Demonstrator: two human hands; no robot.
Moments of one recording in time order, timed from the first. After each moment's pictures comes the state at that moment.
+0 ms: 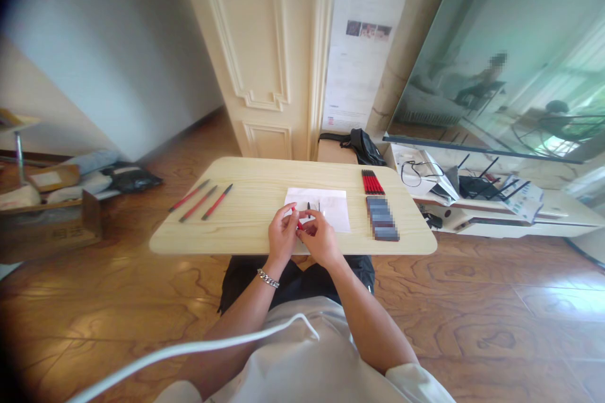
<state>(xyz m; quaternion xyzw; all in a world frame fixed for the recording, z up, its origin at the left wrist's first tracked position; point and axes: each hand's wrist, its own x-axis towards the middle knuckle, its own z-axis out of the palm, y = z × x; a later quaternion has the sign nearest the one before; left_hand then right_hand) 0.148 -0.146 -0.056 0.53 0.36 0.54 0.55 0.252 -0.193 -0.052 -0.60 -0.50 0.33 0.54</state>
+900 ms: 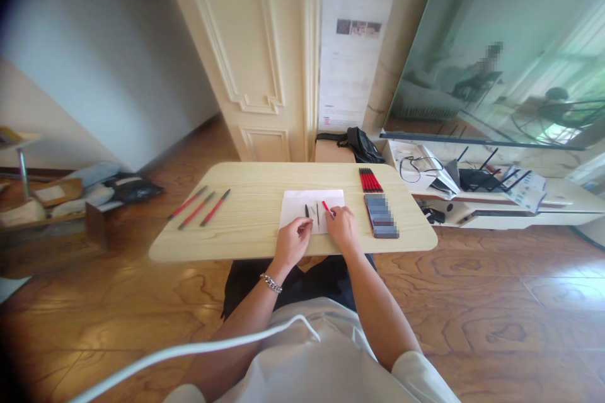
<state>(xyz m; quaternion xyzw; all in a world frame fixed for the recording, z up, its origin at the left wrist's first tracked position) 0.156 -0.149 -0.066 0.75 0.39 0.41 0.33 0.319 -0.171 -0.068 -0.80 -0.51 0.01 0.31</state>
